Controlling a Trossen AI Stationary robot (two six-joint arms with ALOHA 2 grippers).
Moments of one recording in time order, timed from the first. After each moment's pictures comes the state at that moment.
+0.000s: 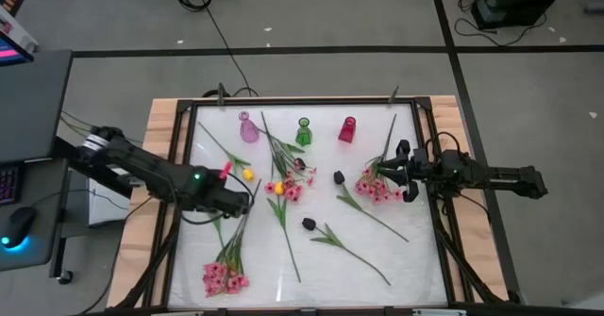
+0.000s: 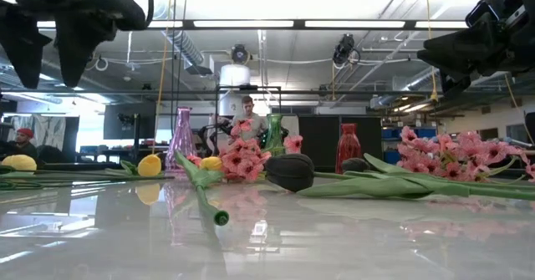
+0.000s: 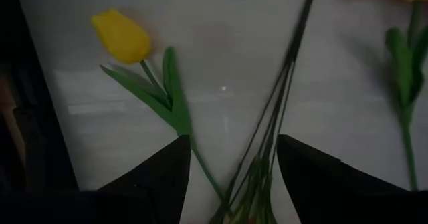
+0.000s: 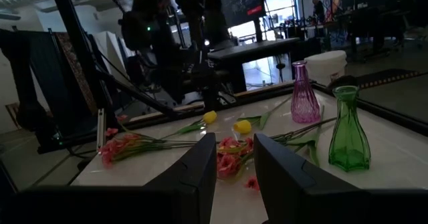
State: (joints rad) left arm -0.37 1.33 1.04 -1.22 -0.05 -1.88; right arm -0.08 0.01 0.01 0.06 0.00 0.24
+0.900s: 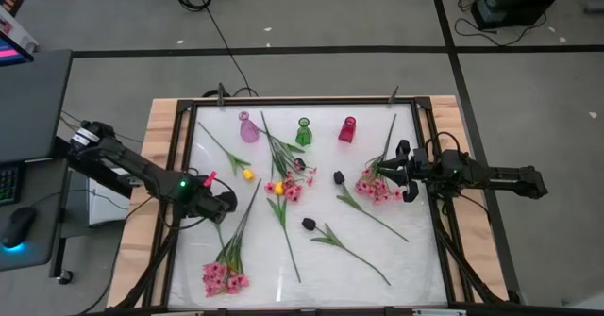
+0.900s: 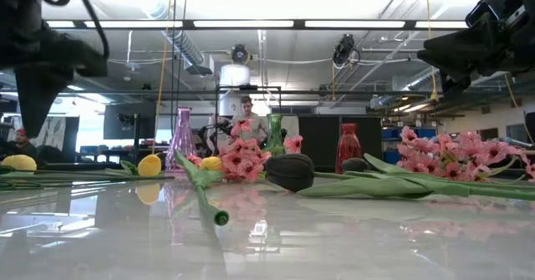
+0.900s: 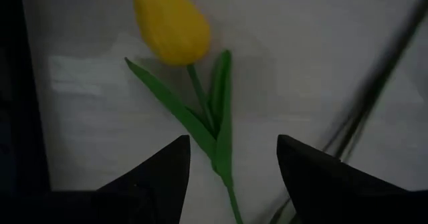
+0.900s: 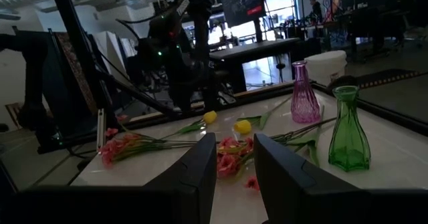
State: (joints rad) left arm -0.46 1.12 0.65 -0.98 -0.07 -2.16; right arm -0.08 0.01 0.01 0.06 0.00 0.24
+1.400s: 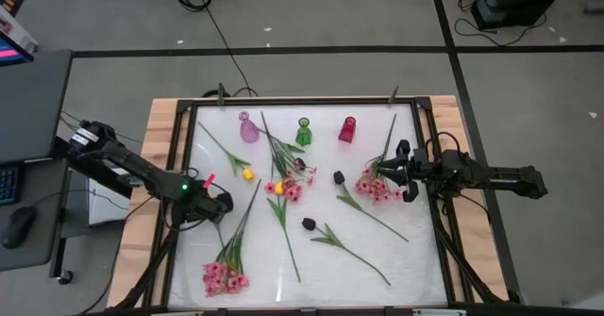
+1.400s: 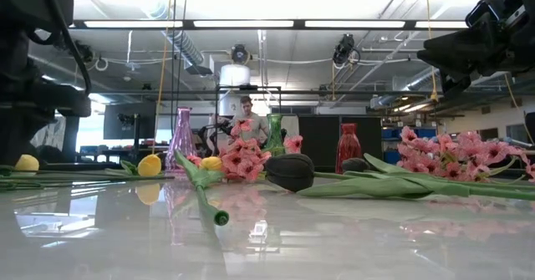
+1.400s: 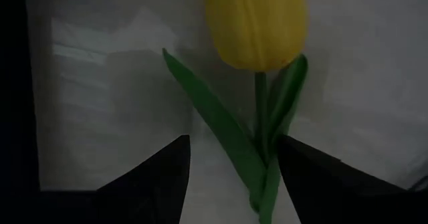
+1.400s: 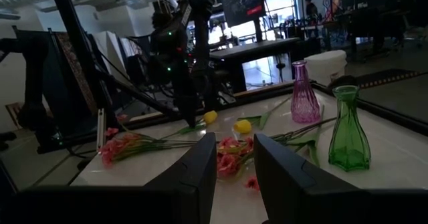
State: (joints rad) left arm -0.46 1.12 0.49 -0.83 0.01 -2.29; right arm -0.08 0.01 0.01 0.06 0.00 0.24
